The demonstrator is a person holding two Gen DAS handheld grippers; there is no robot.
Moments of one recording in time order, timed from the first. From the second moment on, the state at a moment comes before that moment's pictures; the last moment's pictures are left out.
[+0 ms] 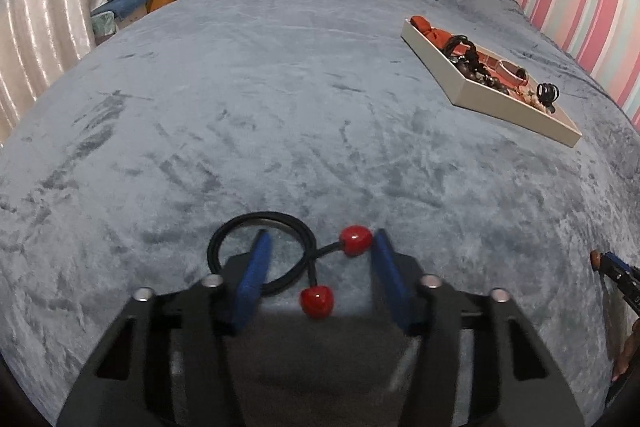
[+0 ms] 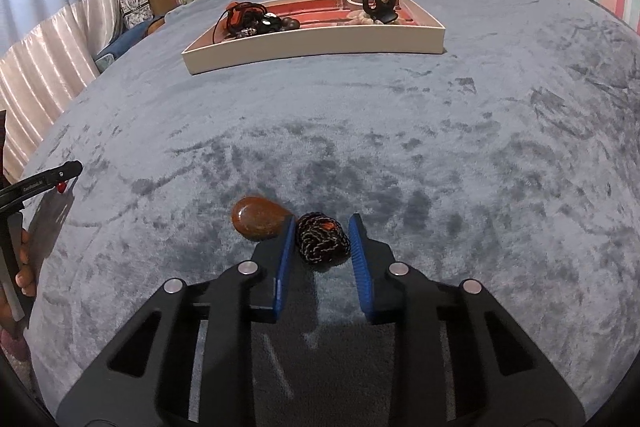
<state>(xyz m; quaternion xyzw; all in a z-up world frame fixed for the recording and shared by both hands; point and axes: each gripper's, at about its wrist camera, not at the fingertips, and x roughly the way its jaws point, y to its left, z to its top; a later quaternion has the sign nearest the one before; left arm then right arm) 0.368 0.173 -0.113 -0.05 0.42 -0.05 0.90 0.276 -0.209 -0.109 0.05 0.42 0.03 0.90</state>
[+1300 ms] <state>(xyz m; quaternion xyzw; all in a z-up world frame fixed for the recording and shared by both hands) 0.371 0.103 -0.045 -0.01 0.33 -0.07 0.94 0.316 -0.216 -0.064 0.02 0.36 0.04 0.93</state>
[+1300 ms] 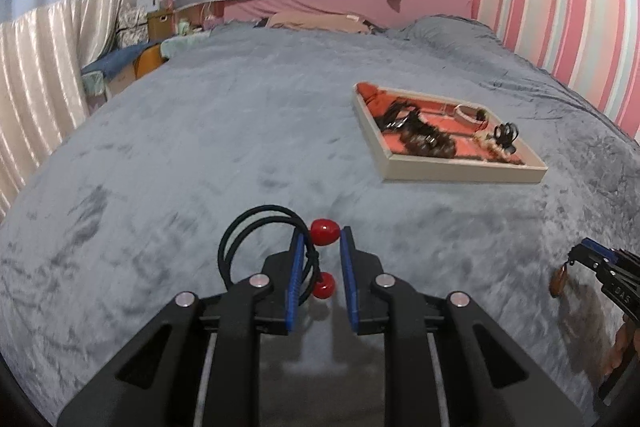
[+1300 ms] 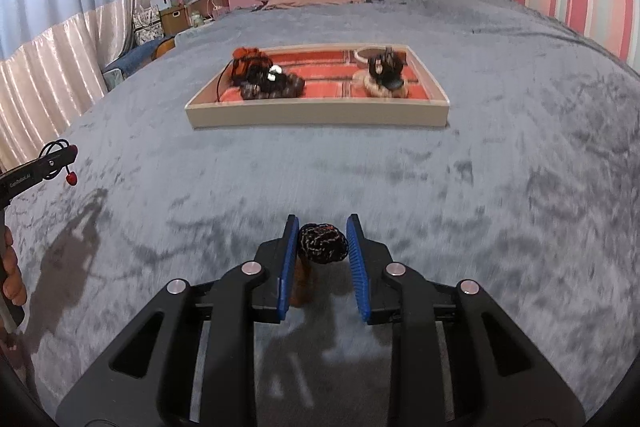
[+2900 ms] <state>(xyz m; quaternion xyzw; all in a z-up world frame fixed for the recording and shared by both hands) 0.598 -0.081 -0.096 -0.01 0.36 -0.11 0.92 0.547 -0.295 -0.092 0.00 0.35 -0.01 0.94</state>
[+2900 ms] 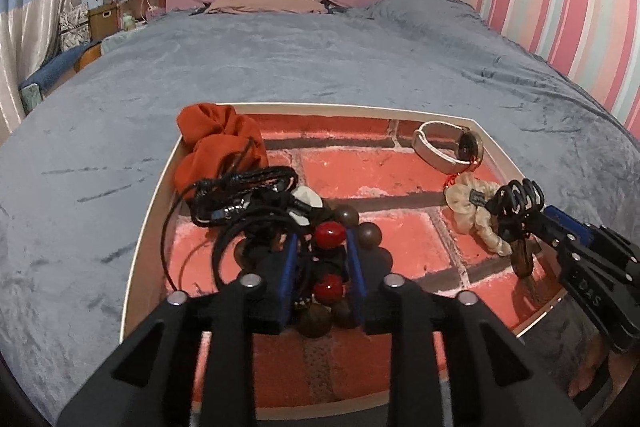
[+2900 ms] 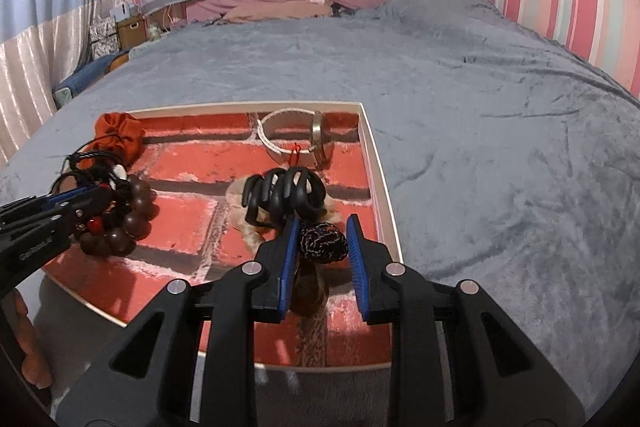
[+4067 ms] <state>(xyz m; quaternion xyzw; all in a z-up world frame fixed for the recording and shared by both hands) 0.459 -0.052 -0.028 0.04 0.29 -0.09 0.95 0.426 -0.296 -0.026 0.01 0.29 0.00 0.96</state>
